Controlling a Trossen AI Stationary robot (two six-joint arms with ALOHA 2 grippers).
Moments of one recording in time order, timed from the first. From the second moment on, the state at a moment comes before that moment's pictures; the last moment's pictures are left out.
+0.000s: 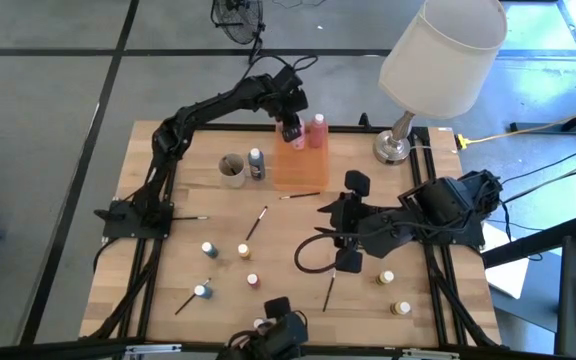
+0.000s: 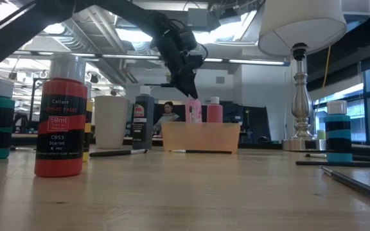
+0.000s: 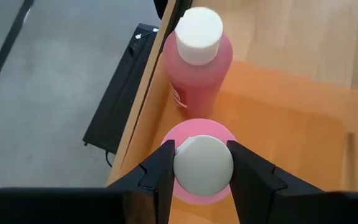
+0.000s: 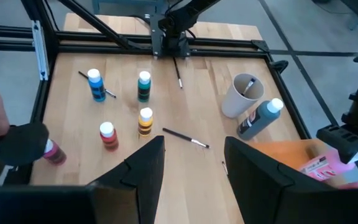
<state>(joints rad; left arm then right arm) 0.63 2.15 2.05 -0.86 0.14 0.31 0.51 1.81 2.35 -1.35 0.57 0.33</state>
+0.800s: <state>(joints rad) 0.63 2.16 2.05 -0.84 0.10 0.36 0.48 1.80 2.35 -1.35 0.58 0.33</state>
